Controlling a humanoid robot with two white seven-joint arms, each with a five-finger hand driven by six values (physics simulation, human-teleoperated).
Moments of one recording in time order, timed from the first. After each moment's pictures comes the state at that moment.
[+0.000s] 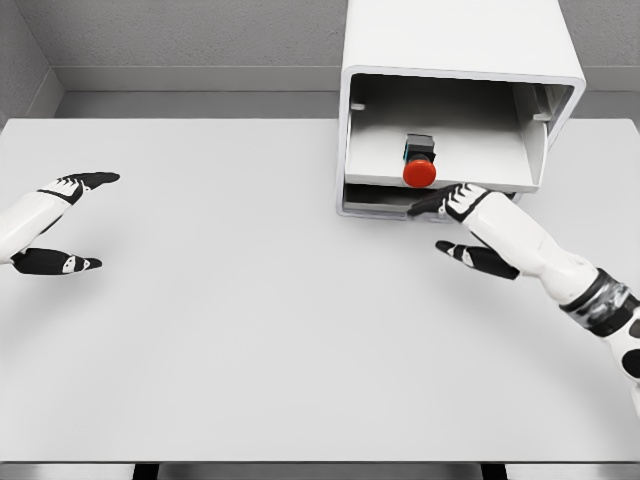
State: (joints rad) left arm -0.06 0.56 0.19 -1.49 -0.27 -0.61 -0.52; right arm -0.09 -0.57 0.18 -1.68 0.38 -0.61 0.17
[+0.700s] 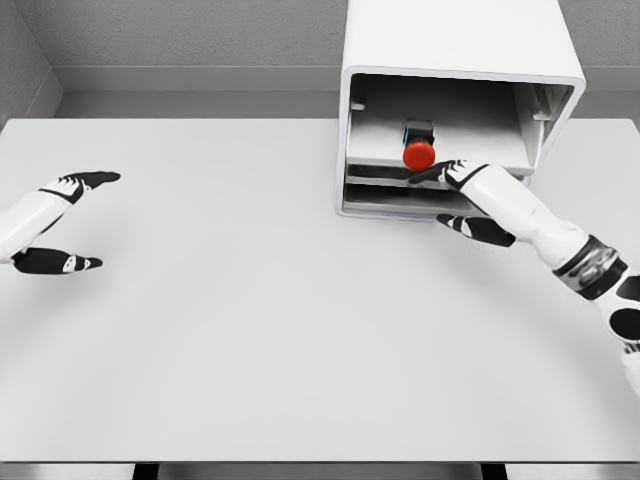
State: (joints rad) left arm -0.06 0.56 0.19 -1.50 -0.27 -0.61 -0.52; right arm -0.24 -0.55 0.25 -1.50 0.38 -0.61 0.17
